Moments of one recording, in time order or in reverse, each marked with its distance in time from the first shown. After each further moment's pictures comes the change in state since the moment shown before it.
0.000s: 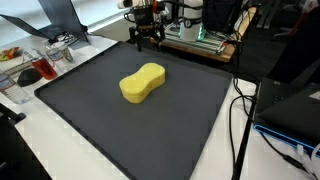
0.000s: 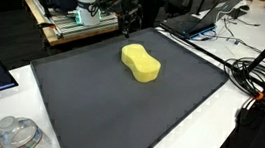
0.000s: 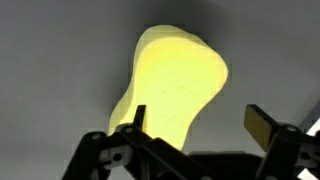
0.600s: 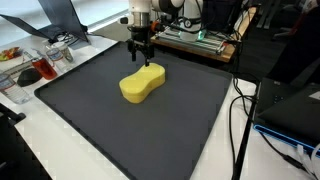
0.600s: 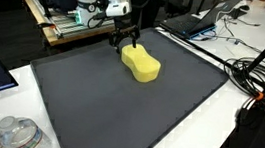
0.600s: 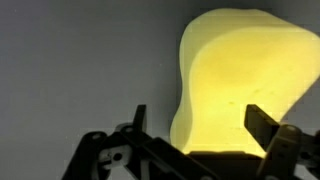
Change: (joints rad) arm -0.001 0.221 -0.006 -0.020 0.054 0.378 0.257
